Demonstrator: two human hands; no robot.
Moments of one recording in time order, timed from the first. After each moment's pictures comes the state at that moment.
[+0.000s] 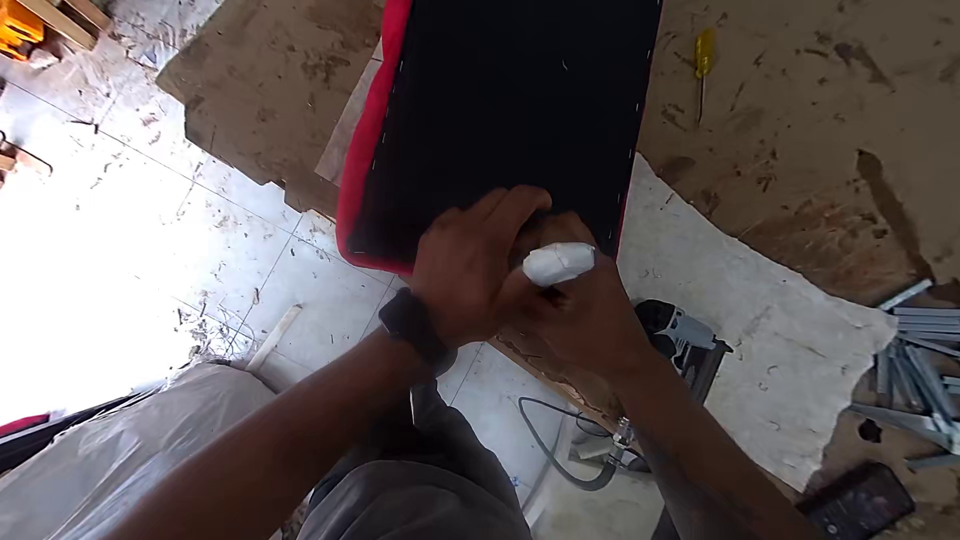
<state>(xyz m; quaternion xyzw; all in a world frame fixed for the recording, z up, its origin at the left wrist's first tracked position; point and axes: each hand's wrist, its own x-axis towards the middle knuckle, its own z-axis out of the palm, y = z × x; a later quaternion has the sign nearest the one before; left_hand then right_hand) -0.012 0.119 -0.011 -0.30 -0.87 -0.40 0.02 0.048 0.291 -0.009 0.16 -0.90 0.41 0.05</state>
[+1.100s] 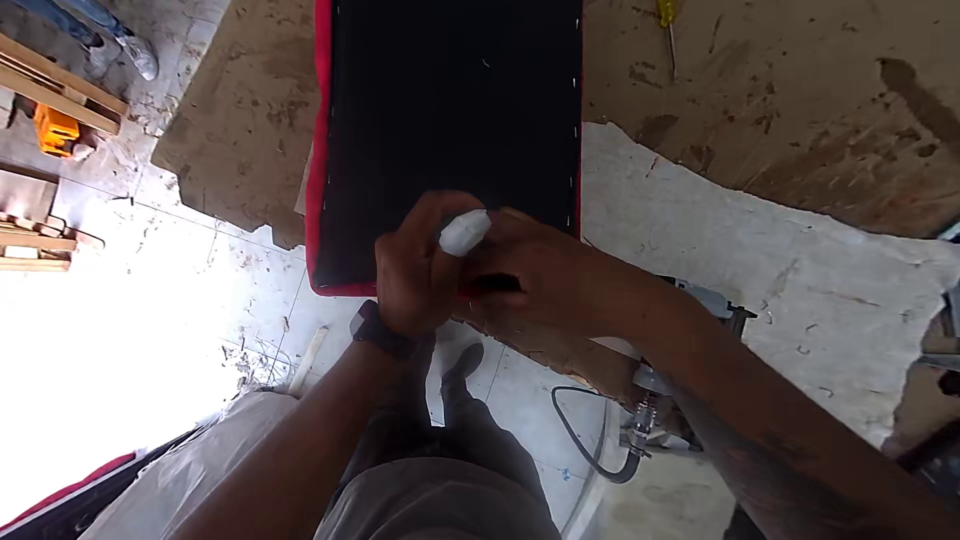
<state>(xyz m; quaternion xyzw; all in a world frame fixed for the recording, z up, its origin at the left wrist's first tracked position) -0.022 0.128 -0.023 -0.28 -0.77 -0.57 0.08 0.010 0.322 0.003 0.27 -0.88 0.36 -0.13</state>
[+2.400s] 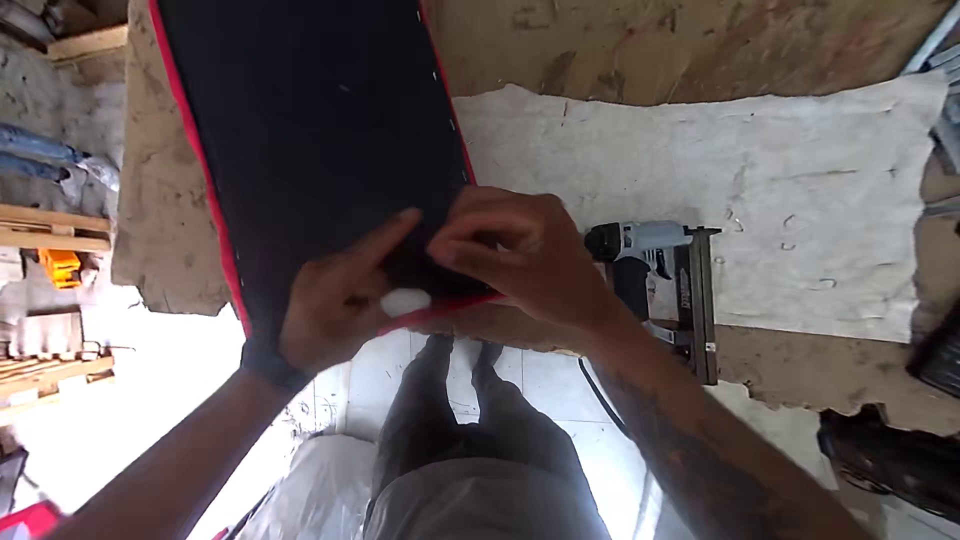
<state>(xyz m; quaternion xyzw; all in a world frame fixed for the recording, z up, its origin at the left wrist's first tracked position) -0.062 0.128 0.001 -0.50 -0.75 -0.42 -0.14 0.046 0.363 -0.023 0.05 -0.72 0.68 0.12</state>
